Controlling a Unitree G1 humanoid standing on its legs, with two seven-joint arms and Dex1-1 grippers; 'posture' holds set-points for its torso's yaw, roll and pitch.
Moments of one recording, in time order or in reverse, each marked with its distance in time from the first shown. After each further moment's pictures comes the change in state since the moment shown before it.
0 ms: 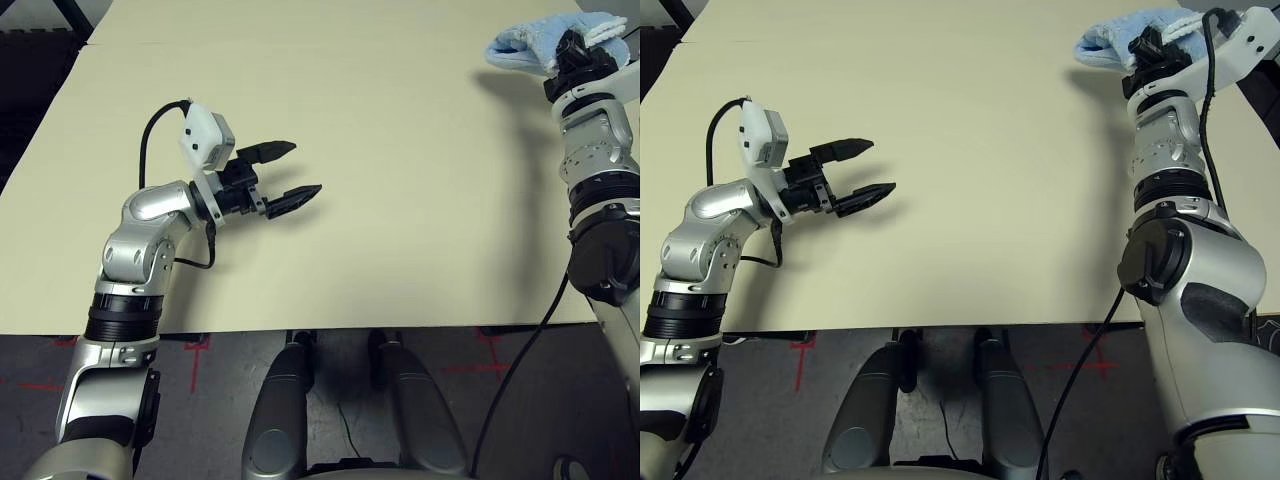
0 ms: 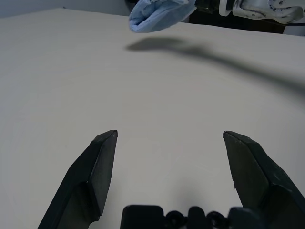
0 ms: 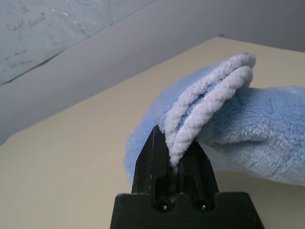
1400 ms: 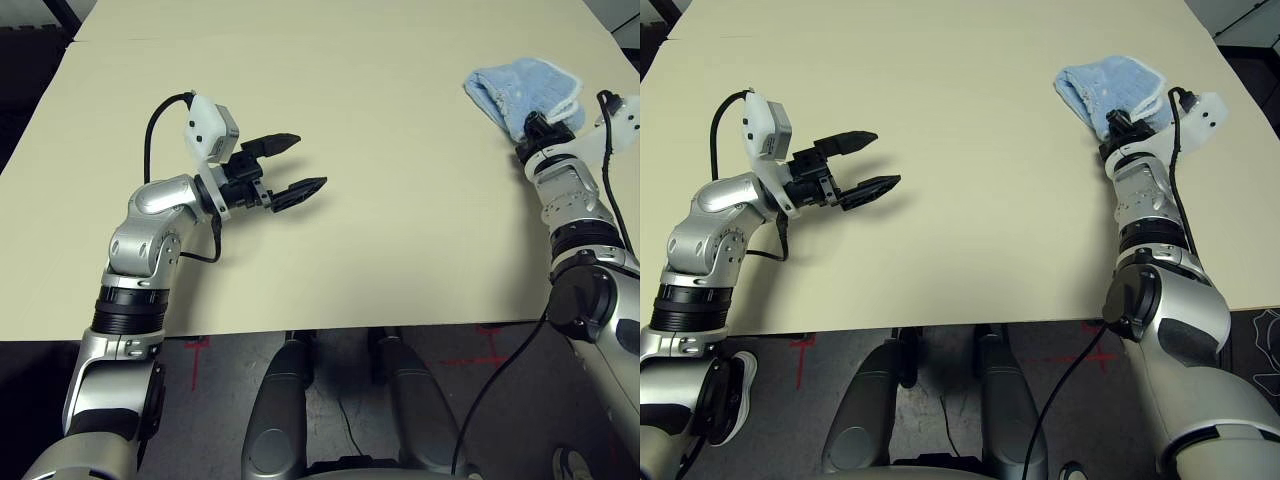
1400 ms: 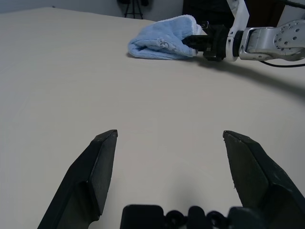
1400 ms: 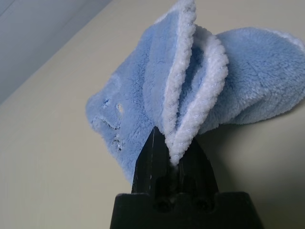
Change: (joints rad) left arm -0.023 -0.013 -0.013 0.018 -0.006 -0.003 -0.003; right arm 0.203 0.102 -0.043 -0.168 0.117 0.226 -0.119
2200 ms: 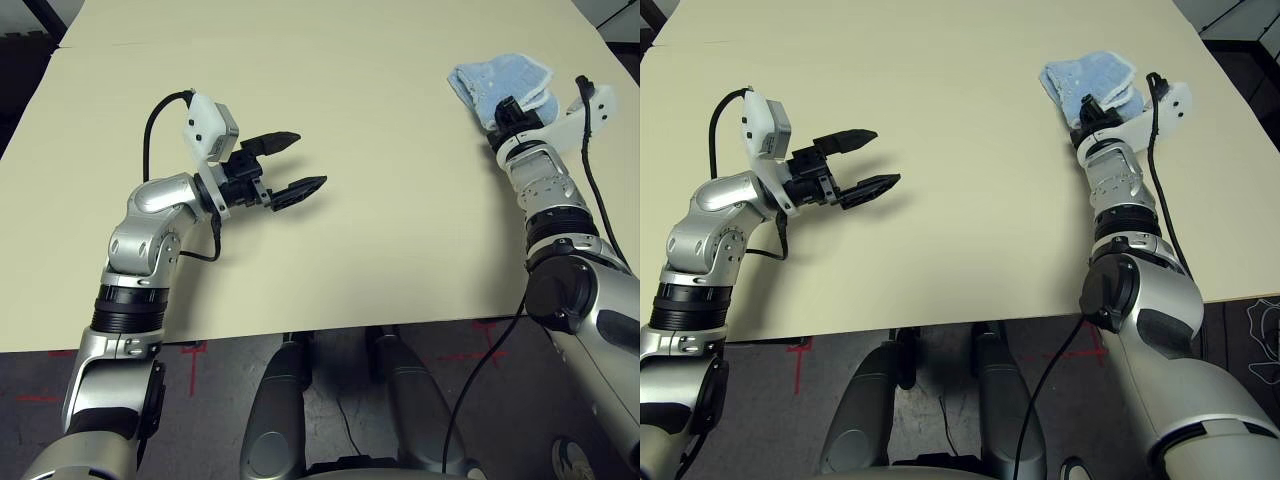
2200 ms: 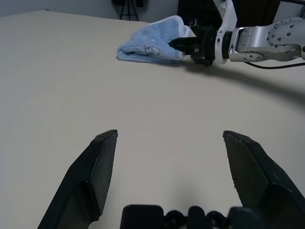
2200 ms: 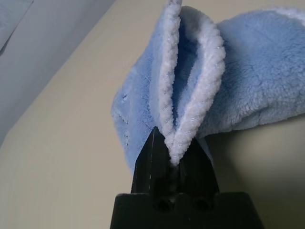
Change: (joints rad) left arm -0.004 0.003 0.000 0.000 0.002 -0.006 -0.001; right arm -0.051 0.062 -0.018 -0.014 0.044 0.075 -0.030
